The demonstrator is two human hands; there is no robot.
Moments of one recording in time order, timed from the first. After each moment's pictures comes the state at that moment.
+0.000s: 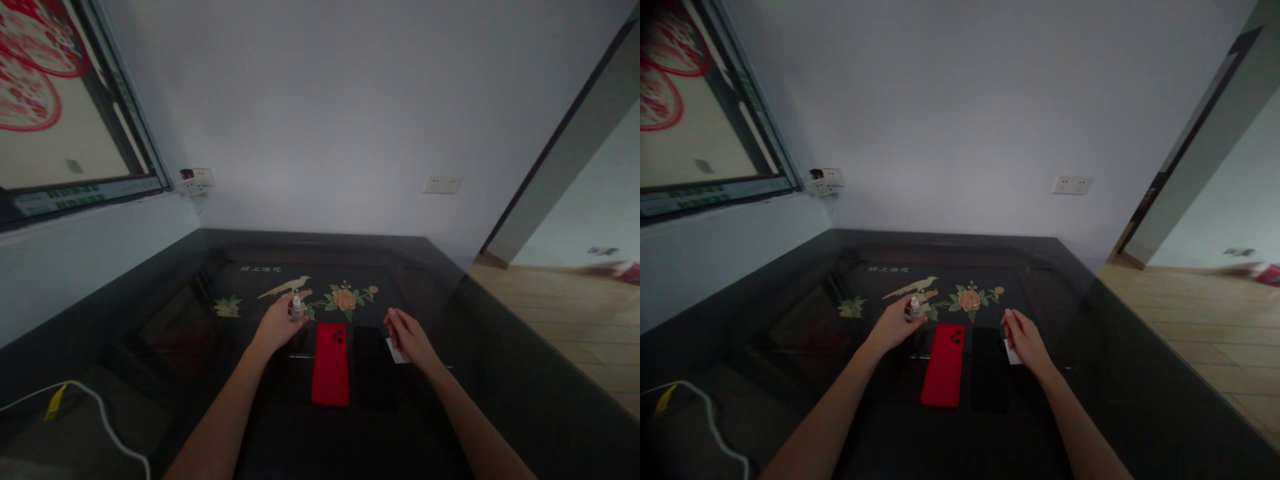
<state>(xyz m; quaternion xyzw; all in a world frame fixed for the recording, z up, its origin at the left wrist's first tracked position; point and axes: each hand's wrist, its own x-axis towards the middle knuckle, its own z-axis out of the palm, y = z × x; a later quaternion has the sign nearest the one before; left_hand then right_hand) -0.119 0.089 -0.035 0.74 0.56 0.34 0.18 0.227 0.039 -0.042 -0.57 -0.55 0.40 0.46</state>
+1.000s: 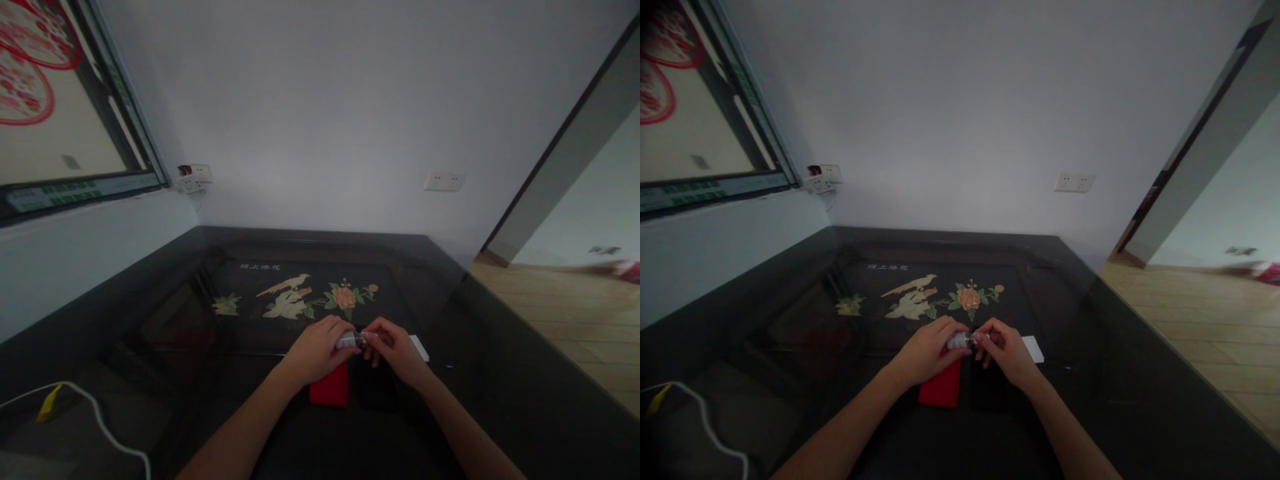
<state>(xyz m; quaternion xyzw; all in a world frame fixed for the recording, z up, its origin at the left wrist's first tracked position) -0.041 0.019 0.008 0.90 0.33 0.26 0.14 0.184 0.007 -0.019 -0.44 -0.61 0.49 0.44</state>
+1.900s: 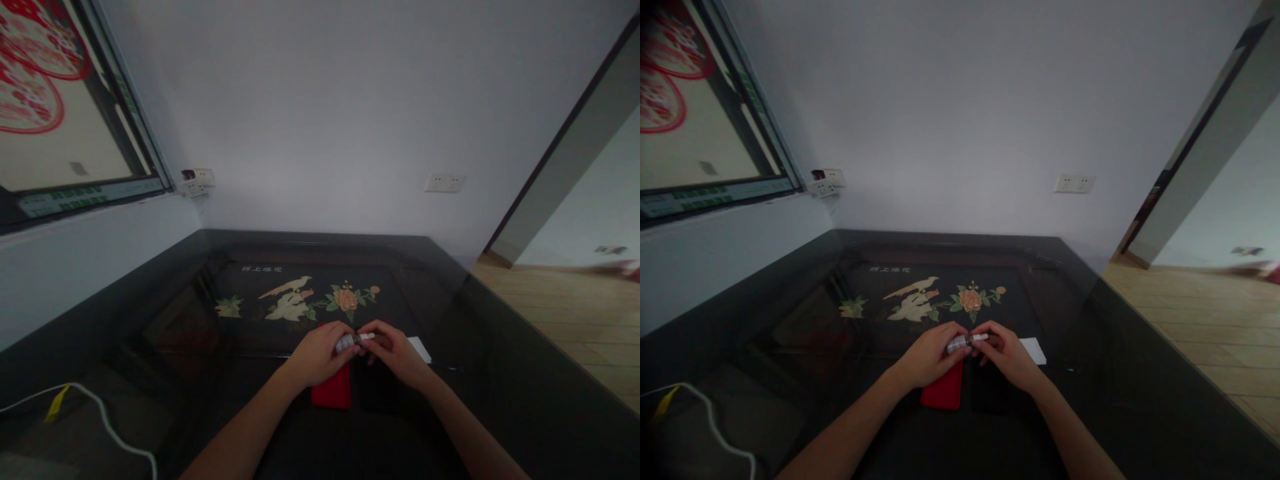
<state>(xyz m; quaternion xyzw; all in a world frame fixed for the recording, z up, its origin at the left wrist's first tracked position) -0.040 0.022 -0.001 0.87 0.35 0.26 0.22 0.187 0.011 -0.021 -0.41 -0.64 0.51 0.40</state>
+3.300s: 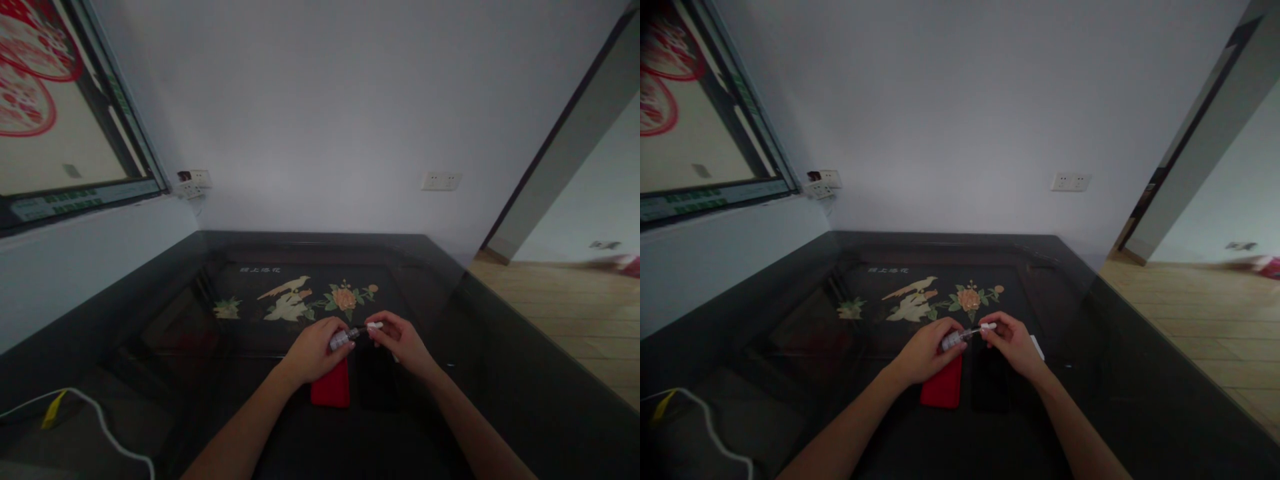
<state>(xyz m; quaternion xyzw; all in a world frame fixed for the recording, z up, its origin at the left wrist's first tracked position) -0.044 0.024 0.001 0.85 0.37 0.29 0.22 0.198 0.017 -0.015 -0.45 -0.58 0.49 0.48</state>
